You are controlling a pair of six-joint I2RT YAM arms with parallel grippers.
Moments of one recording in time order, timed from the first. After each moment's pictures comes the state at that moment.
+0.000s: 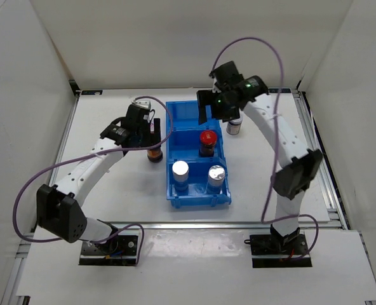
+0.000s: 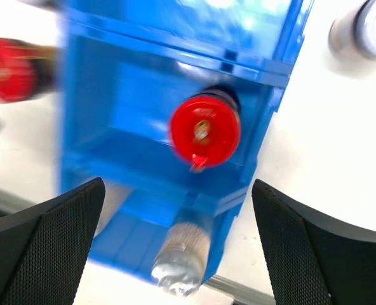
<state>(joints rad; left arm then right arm) -0.44 1.39 1.24 -0.68 -0.25 -0.31 0.57 1.96 2.16 -1.22 -0.05 0.31</state>
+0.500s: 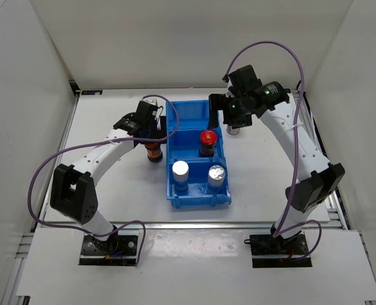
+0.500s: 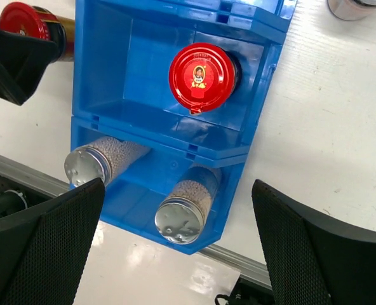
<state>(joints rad) -0.45 1.57 1.29 -0.60 -0.24 -0.33 0.53 1.71 1.98 -1.22 -0.11 0.33</state>
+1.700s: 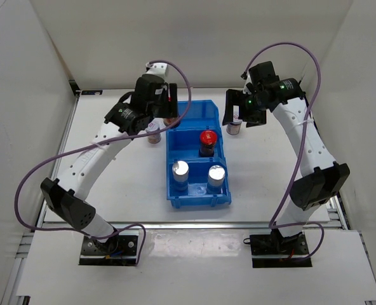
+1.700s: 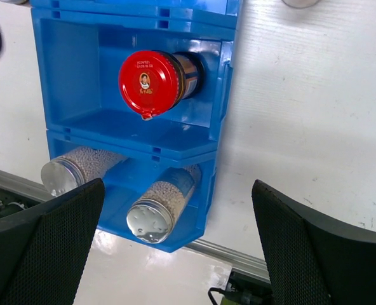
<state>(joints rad) -0.58 1.53 1.71 -0.67 -0.32 -0.29 0.37 1.71 1.97 -1.24 -0.18 0.29</state>
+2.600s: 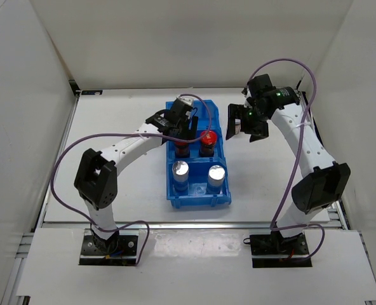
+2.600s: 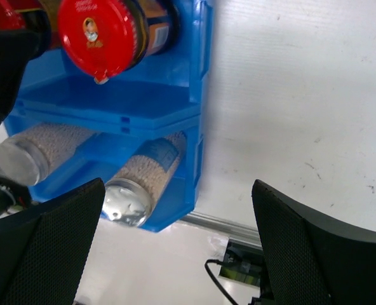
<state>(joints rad) -0.67 1.81 1.53 -0.58 -0.24 -0.33 0.35 1.66 1.77 -1.26 -0.19 0.30</state>
